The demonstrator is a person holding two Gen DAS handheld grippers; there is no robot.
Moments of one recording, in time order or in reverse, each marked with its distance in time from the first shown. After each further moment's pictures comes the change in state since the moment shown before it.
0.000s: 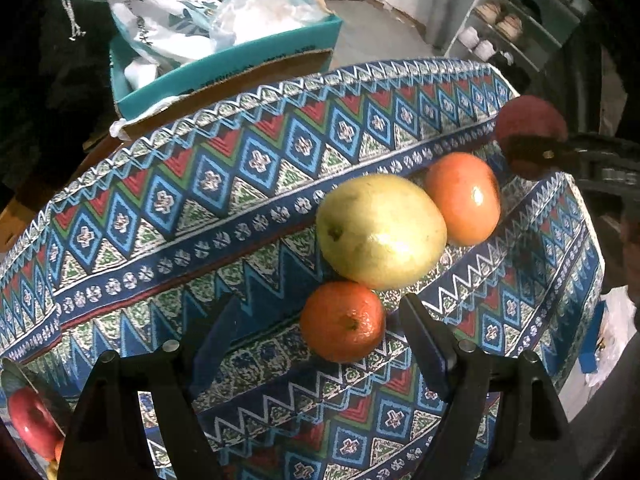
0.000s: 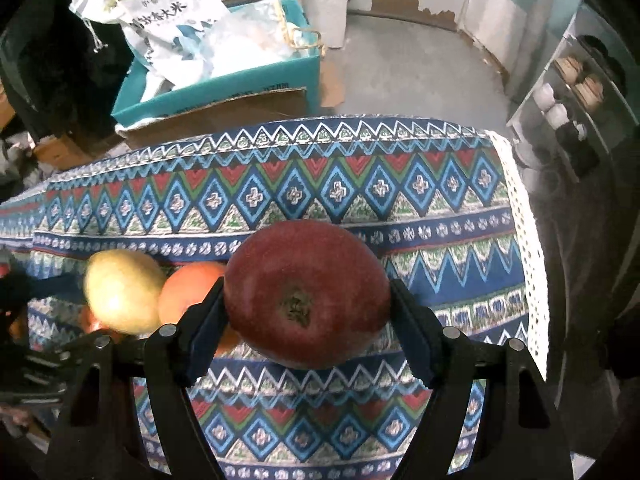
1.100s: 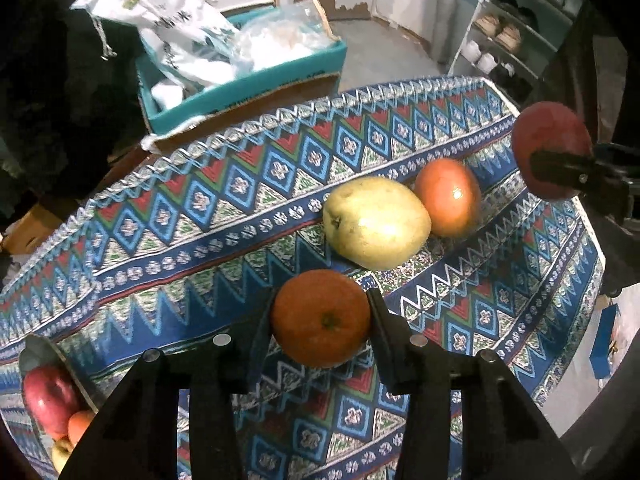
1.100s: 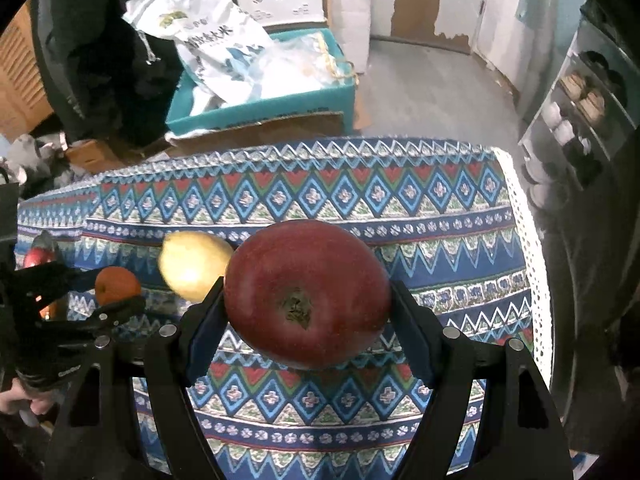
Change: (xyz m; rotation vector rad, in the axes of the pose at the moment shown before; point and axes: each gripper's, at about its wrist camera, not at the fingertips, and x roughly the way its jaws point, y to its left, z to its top) left arm -0.050 -0.002 -0.022 0.000 -0.096 0.064; right arm -0.055 0.037 -0.024 -0.036 -0.097 0.071
